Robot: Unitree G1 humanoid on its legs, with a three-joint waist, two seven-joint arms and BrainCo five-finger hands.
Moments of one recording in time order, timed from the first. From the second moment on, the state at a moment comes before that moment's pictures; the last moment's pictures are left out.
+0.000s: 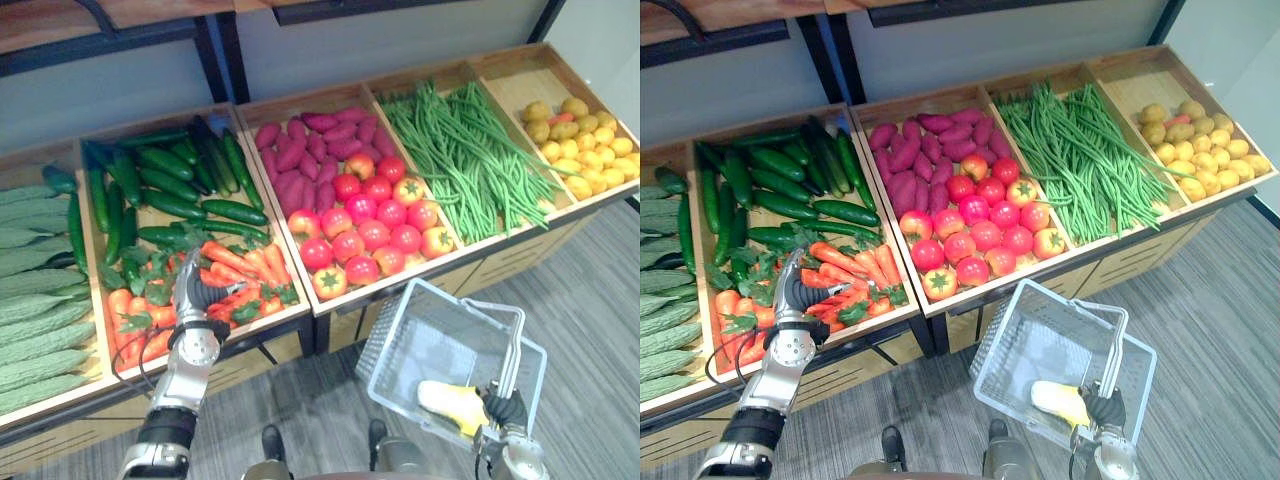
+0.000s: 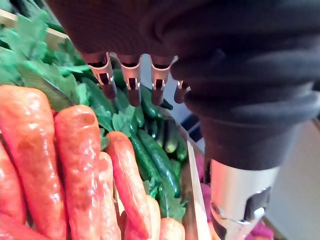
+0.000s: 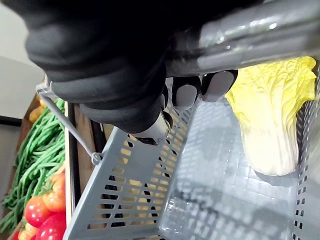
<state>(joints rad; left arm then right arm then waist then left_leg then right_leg) -0.29 0.35 -0.01 0.47 0.50 -0.06 0.37 0.26 -0.09 -0.24 0.31 0.14 -0.08 -0.11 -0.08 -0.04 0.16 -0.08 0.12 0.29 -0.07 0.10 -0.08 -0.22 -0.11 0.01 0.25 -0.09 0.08</state>
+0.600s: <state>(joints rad) -0.53 0.44 -0.11 0.71 0.79 0.00 0.30 0.22 -0.13 -0.19 0.25 0.15 -0.11 -0.11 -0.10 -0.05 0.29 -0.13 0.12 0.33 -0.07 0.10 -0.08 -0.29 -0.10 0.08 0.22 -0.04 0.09</state>
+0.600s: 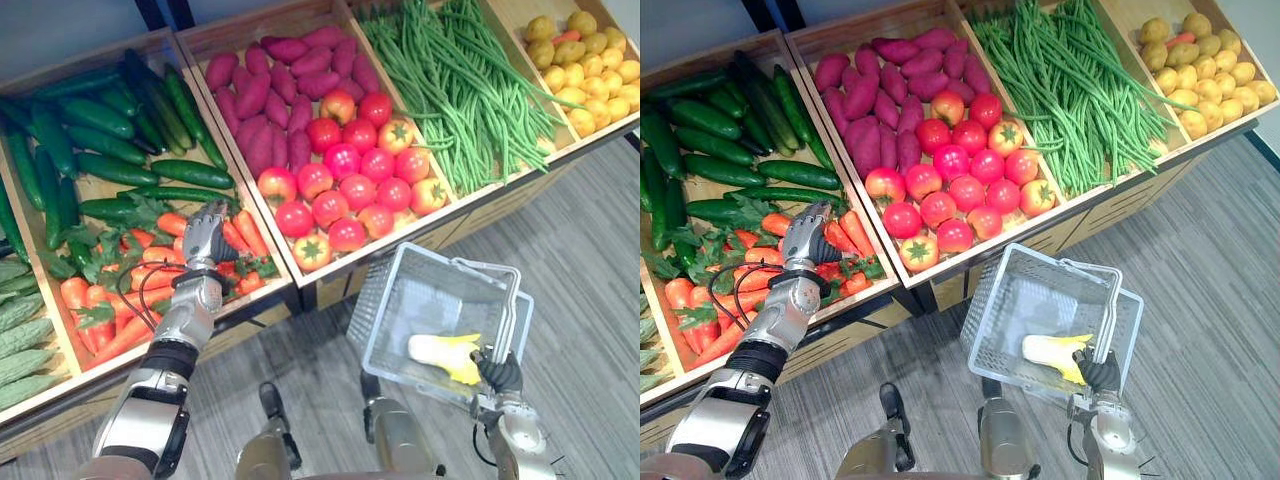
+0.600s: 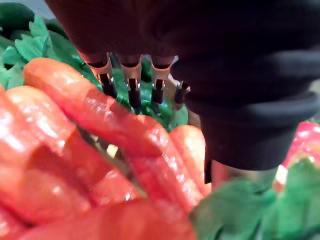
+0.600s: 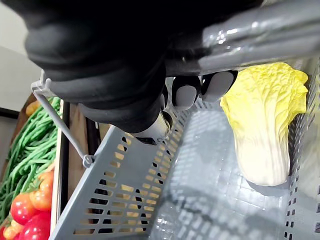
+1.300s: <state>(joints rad) -0.55 0.45 -0.03 0.72 0.75 -0.03 0.32 0.15 -0.13 -0.16 0.31 0.14 -0.10 -0.11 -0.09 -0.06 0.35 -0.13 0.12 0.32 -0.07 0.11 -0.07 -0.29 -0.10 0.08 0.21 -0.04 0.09</state>
